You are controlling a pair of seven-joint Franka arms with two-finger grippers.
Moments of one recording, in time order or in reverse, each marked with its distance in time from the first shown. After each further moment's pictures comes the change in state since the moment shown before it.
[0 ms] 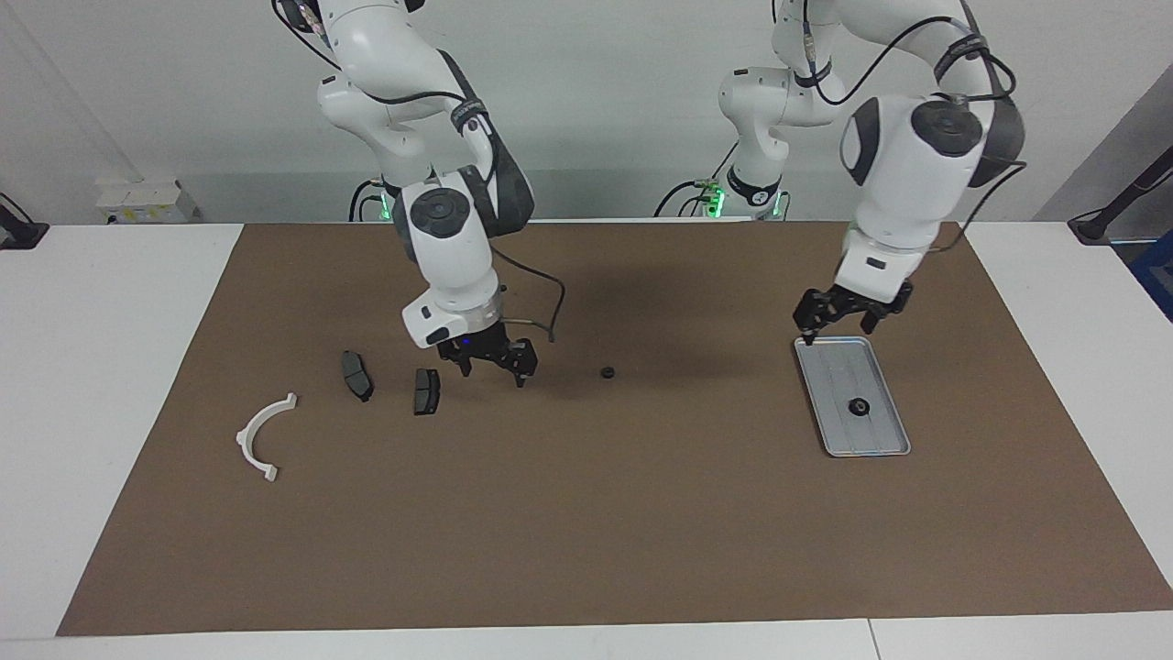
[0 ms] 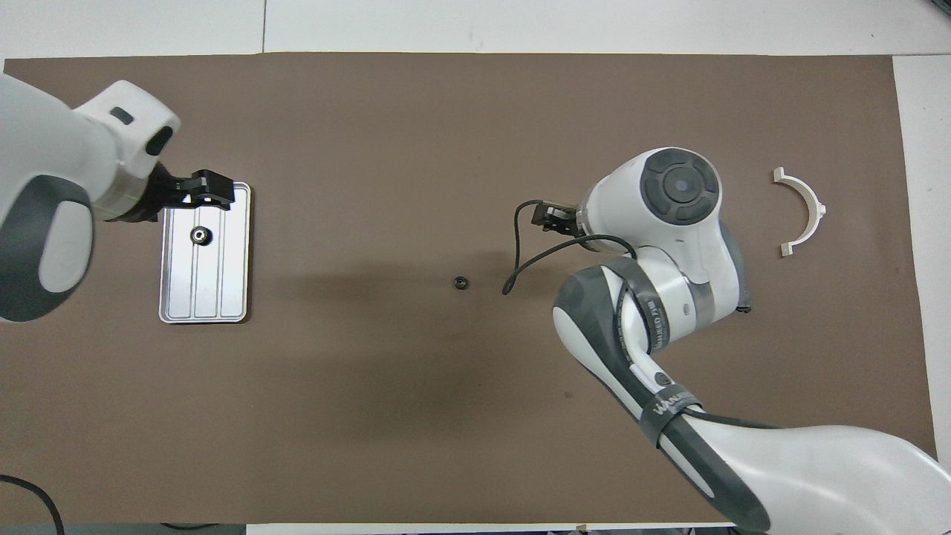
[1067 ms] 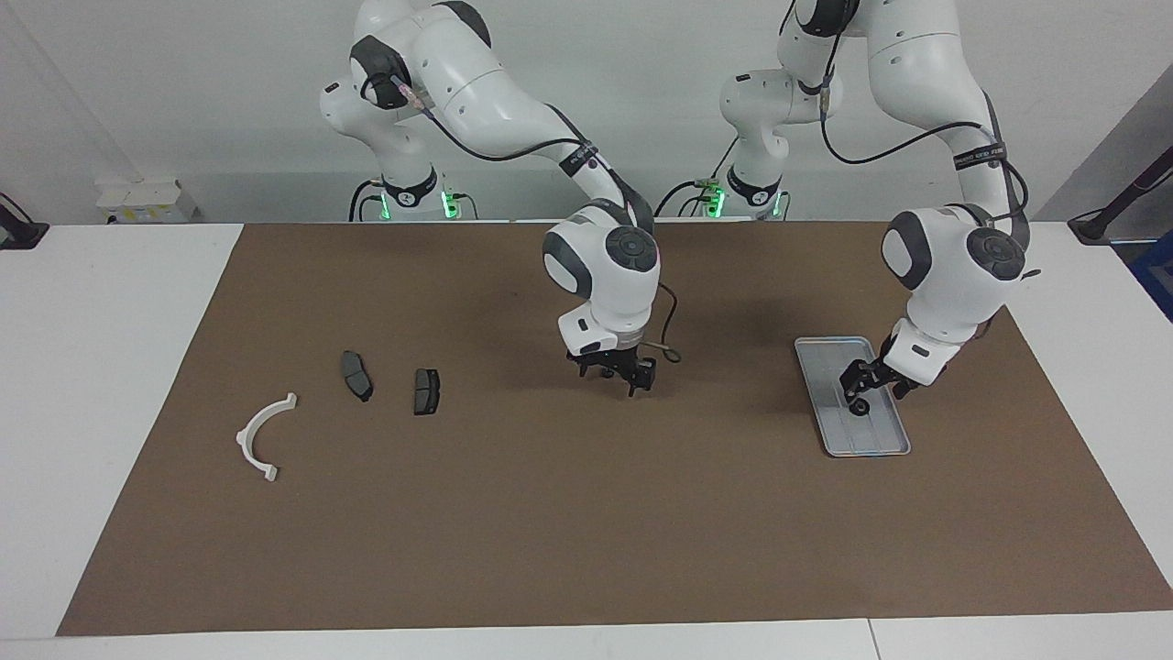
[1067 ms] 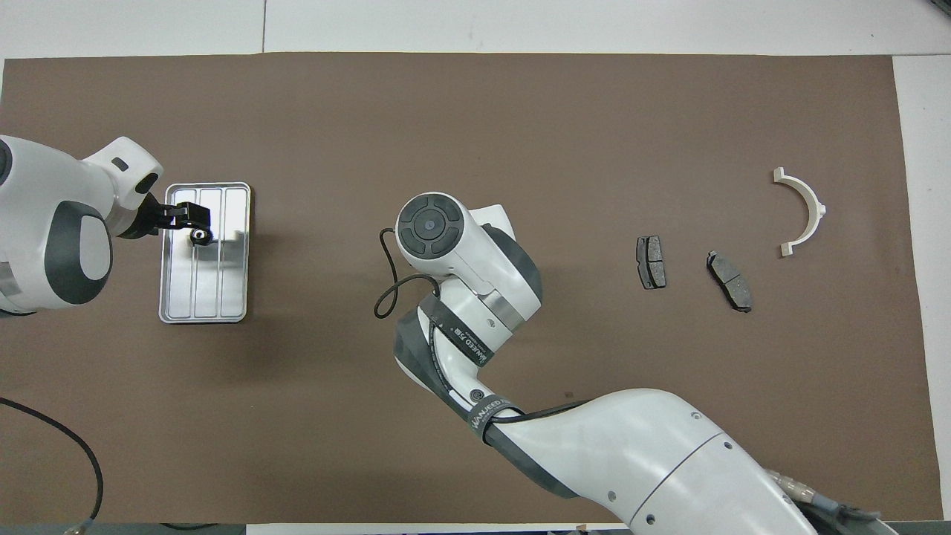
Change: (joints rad) left arm 0.166 0.202 -0.011 -0.187 -0.049 0.376 0.241; right arm 0.273 0.343 -0.004 0.365 -0.142 -0.155 0.470
